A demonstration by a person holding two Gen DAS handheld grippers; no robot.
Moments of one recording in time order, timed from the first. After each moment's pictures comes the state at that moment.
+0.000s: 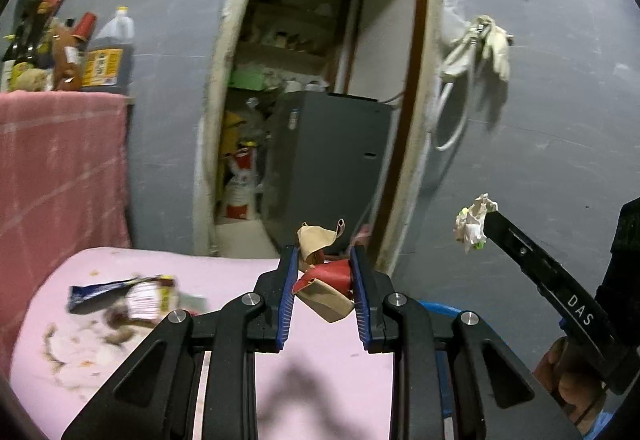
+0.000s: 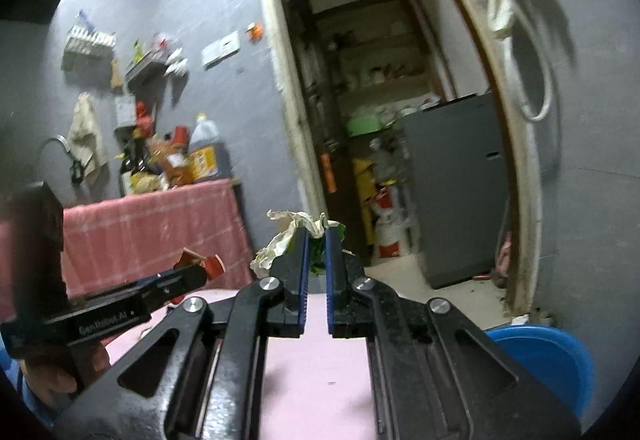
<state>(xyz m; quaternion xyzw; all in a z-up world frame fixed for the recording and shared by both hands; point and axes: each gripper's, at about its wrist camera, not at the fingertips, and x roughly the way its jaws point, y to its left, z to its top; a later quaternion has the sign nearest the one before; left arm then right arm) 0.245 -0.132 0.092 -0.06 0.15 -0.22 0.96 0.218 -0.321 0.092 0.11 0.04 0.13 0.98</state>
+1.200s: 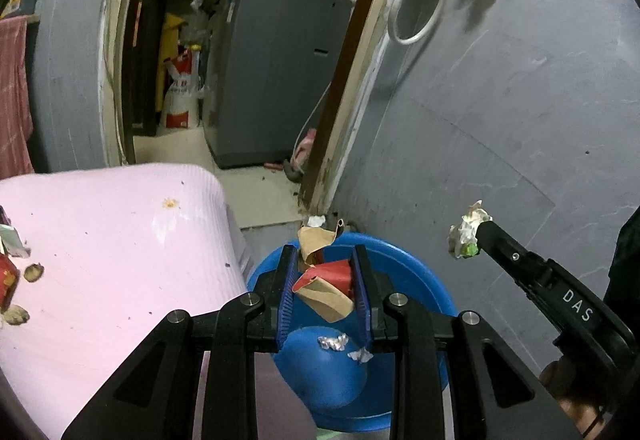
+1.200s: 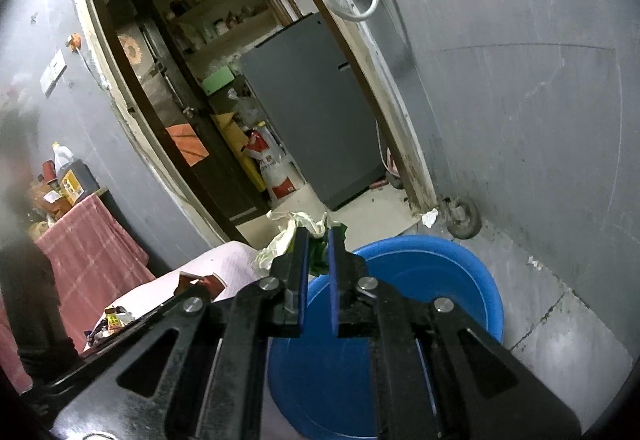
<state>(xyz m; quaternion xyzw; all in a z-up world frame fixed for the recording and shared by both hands) 0.326 -0.289 0.018 -0.04 0.33 -0.29 0.90 0.251 -0.470 0.025 0.26 0.21 -0.05 0.94</state>
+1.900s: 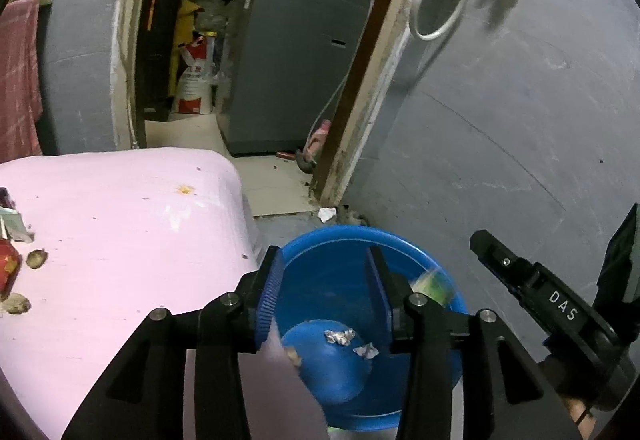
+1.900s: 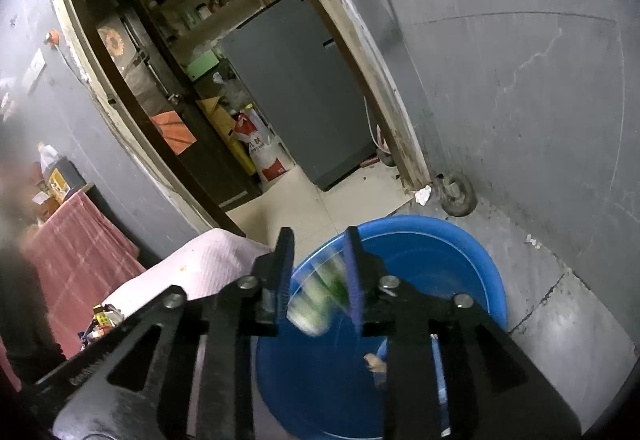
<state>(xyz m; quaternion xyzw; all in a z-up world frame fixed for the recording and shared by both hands) 0.331 -0.274 0.012 -0.05 0.35 -0.26 0.90 0.270 -0.478 0.010 0.27 0.25 -0.06 0.93</state>
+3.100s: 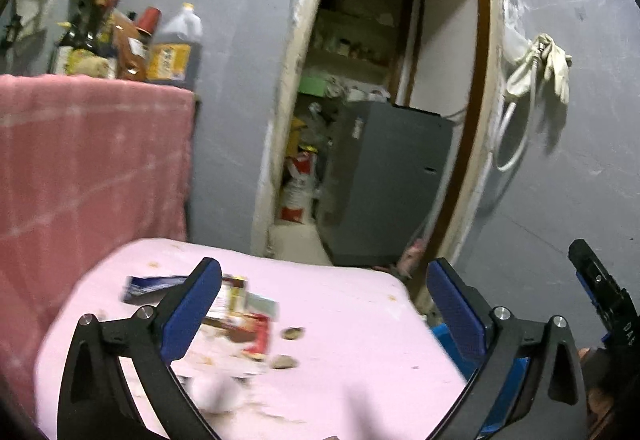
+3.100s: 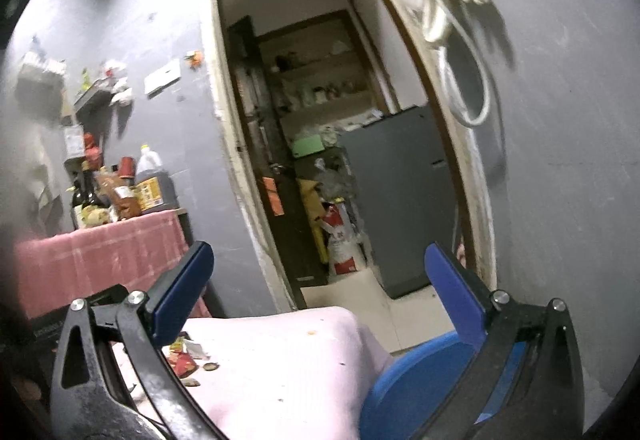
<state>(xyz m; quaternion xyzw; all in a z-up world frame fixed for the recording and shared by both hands) 0.250 -0.084 0.090 -0.08 0.15 -0.09 0.98 0.221 -0.328 0.090 0.13 0.02 0.06 0.99</state>
